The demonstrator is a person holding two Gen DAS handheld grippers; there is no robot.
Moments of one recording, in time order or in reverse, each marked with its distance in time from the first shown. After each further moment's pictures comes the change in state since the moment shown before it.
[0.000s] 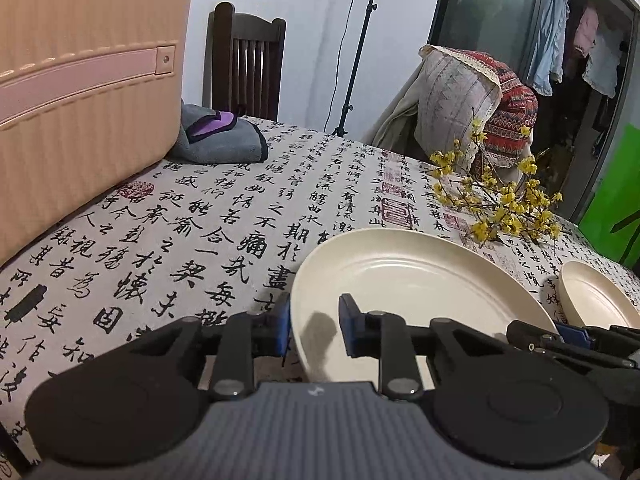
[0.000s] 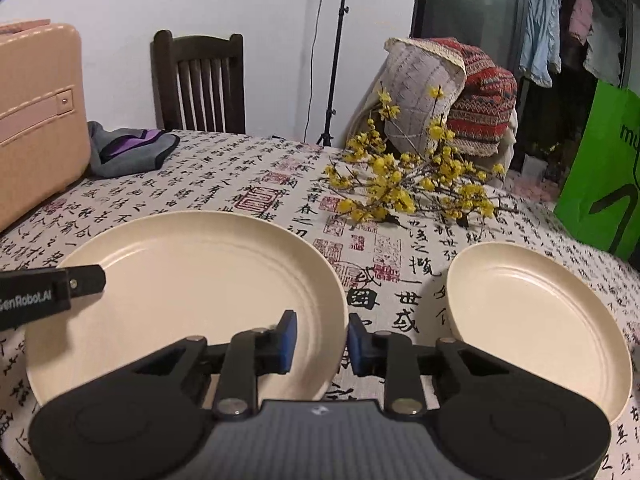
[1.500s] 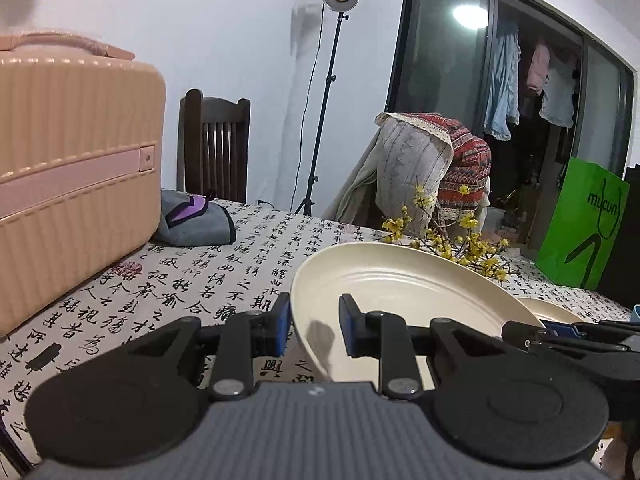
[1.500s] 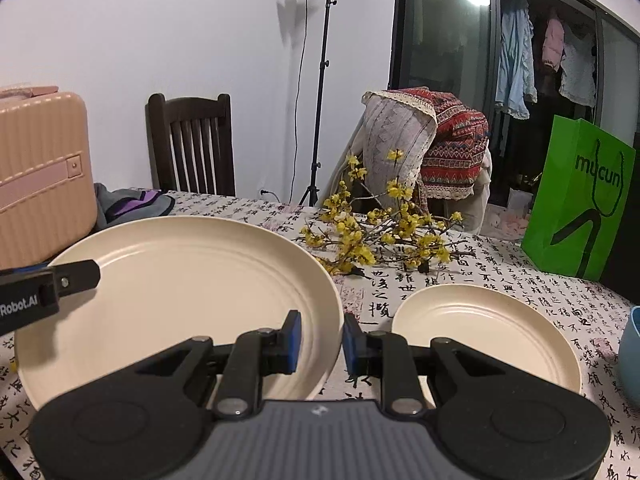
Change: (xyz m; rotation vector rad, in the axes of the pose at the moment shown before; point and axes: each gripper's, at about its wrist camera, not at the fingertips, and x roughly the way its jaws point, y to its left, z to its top) left arm -0.063 -0.021 0.000 0.072 -0.229 -0.083; right arm -0.057 -0.025 0.003 0.047 -0.163 -0.017
